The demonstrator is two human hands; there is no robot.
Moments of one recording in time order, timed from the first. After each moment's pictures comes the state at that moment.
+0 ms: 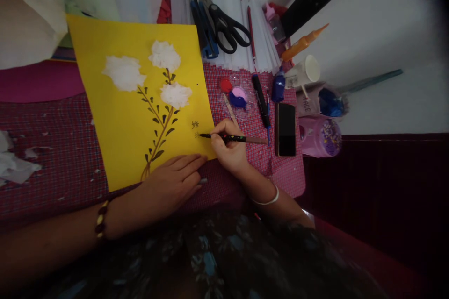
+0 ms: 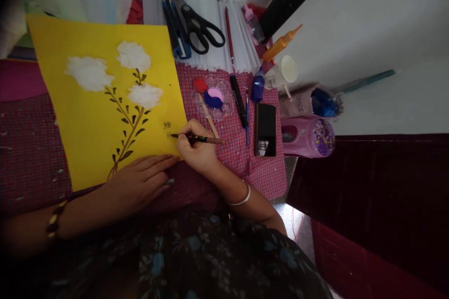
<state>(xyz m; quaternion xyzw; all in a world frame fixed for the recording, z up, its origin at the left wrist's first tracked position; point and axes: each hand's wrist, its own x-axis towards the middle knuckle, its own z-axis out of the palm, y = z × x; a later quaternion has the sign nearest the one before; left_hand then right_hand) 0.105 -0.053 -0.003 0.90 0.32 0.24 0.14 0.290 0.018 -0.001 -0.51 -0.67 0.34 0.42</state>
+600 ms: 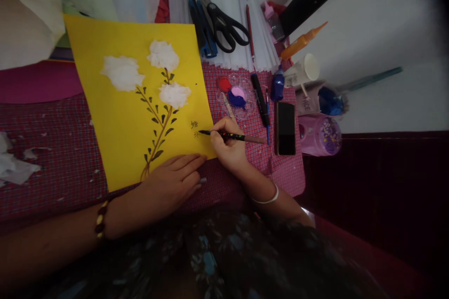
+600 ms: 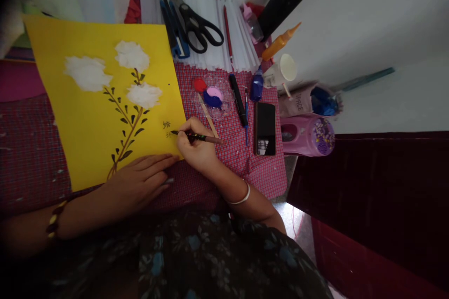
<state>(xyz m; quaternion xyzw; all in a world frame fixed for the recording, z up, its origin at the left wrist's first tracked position) 0.105 -0.052 -0.002 0.90 0.33 0.23 0.15 0.291 0.020 -0.001 -0.52 -0.66 0.37 0.41</state>
